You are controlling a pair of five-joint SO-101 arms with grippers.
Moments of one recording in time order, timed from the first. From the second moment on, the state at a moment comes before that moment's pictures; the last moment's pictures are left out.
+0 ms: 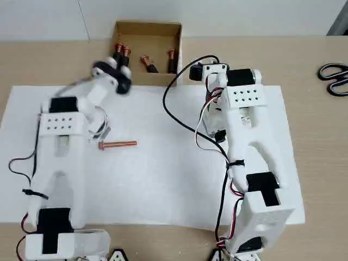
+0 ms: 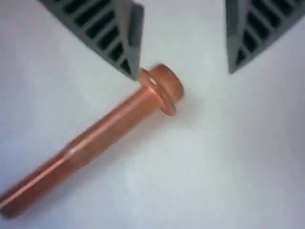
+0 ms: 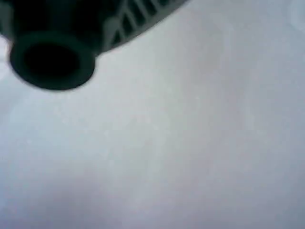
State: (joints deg) left arm -7.6 -4.8 9.5 82.9 -25.7; right arm -10.6 14.5 -14.9 95.7 9.2
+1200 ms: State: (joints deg) left arm -9.4 -5.3 2.1 99.1 -12.0; right arm -10.6 -26.9 -11.4 96.2 -5.2
